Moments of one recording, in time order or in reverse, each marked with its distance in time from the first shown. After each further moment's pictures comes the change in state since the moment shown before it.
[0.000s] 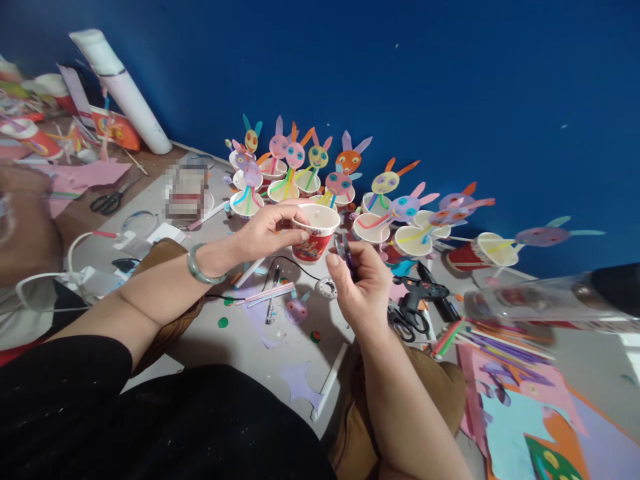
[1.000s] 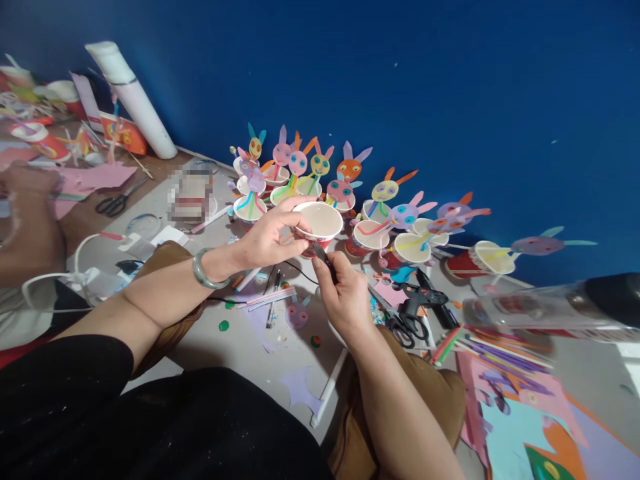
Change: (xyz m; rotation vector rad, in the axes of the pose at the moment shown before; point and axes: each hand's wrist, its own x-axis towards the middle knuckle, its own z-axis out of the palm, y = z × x) left_hand -0.004 0.007 0.000 0.248 0.058 0.121; right_hand 0.003 -0.011 0.014 -0.244 -0.121 -0.110
